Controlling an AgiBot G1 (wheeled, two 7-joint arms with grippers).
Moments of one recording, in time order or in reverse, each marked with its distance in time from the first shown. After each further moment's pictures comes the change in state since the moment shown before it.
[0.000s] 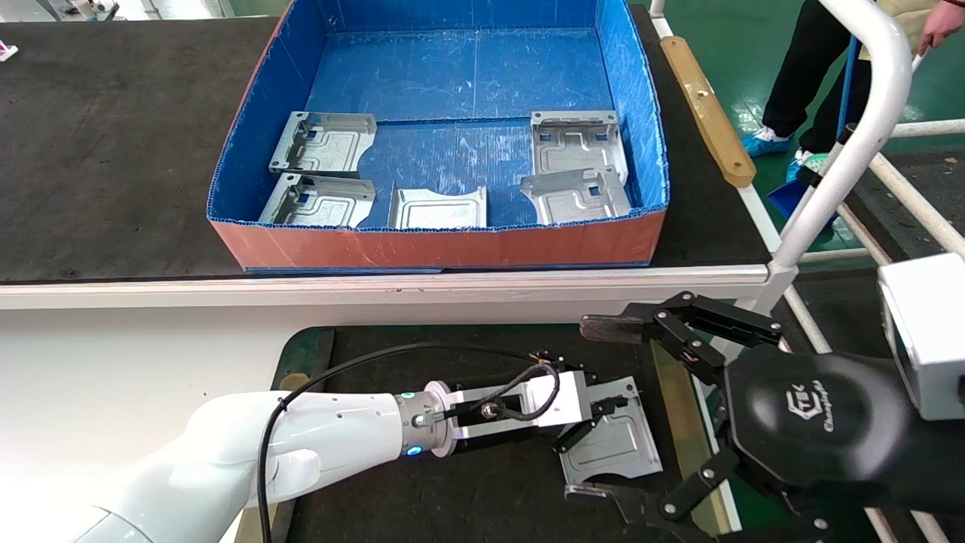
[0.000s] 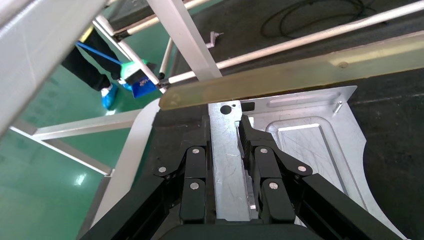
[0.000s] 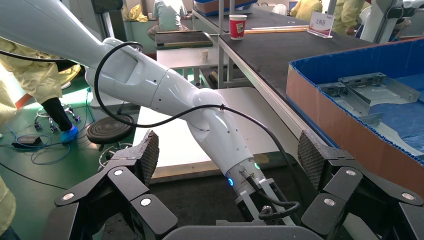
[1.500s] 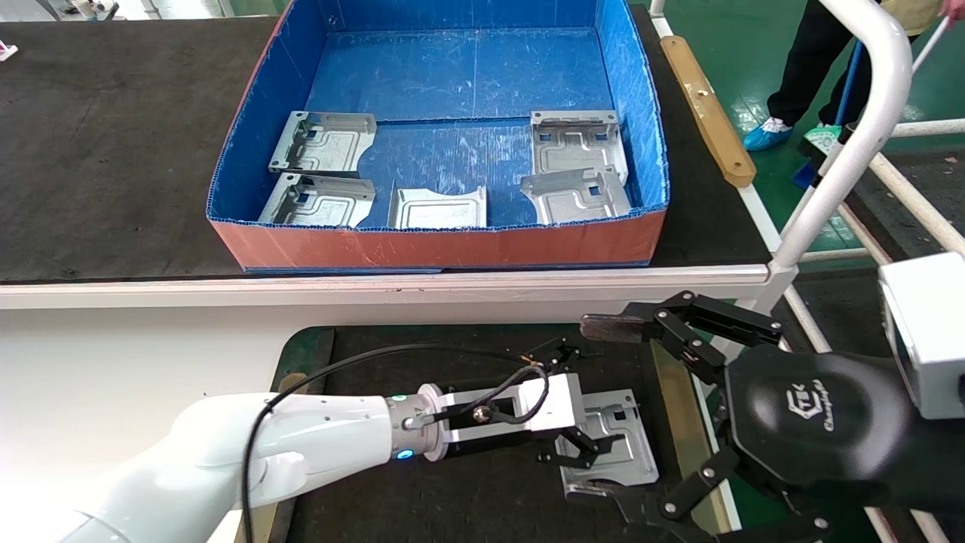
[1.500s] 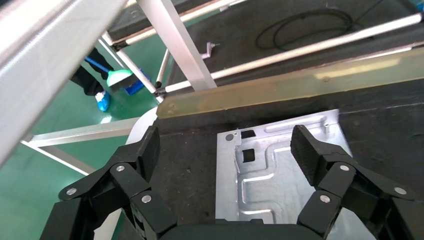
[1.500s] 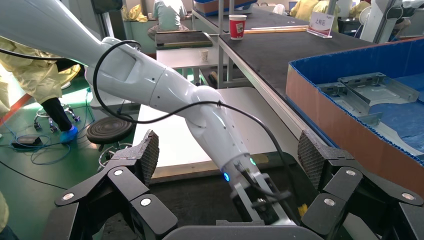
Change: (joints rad) left arm 0.012 -0.058 0.004 -0.067 -0.034 0.039 -0.022; right arm 0.000 0.000 0.000 0.000 0.000 0.000 0.000
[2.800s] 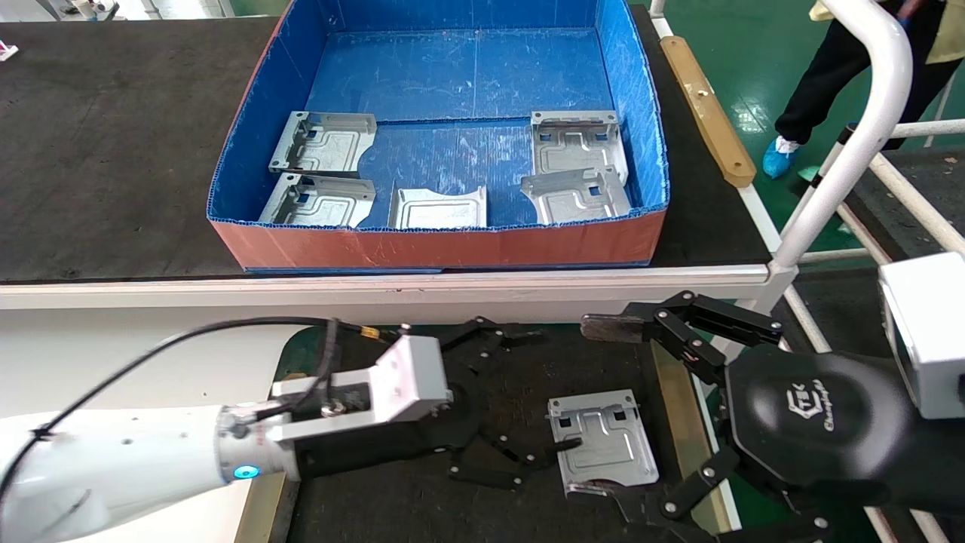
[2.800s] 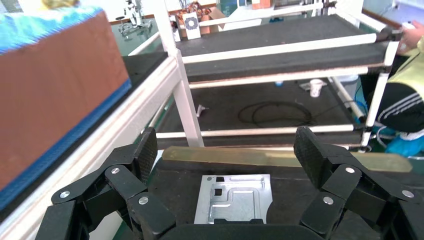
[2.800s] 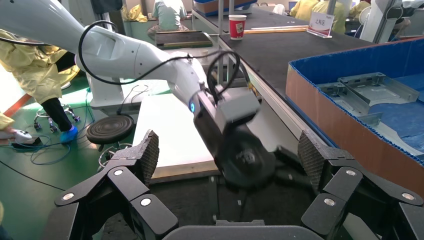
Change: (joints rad) left arm 0.116 -0.325 -0.223 -0.351 -0.106 0.260 -0.308; right arm 0.000 0.000 -0.001 -0.001 0.001 0.000 -0.001
